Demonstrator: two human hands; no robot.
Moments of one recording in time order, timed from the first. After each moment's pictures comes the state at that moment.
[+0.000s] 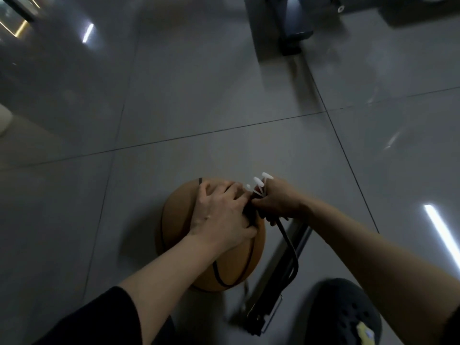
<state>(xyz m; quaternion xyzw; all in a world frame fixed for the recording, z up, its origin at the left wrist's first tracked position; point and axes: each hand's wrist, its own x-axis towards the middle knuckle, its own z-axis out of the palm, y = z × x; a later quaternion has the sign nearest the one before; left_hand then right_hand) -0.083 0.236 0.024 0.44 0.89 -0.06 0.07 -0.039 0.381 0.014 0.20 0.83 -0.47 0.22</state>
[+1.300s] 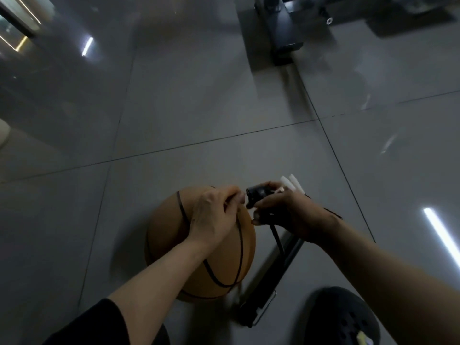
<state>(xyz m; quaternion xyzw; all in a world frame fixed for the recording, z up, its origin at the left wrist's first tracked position) -0.095 0.248 0.020 0.38 0.87 0.31 0.06 -0.005 0.400 0.022 0.22 0.47 -0.84 0.13</state>
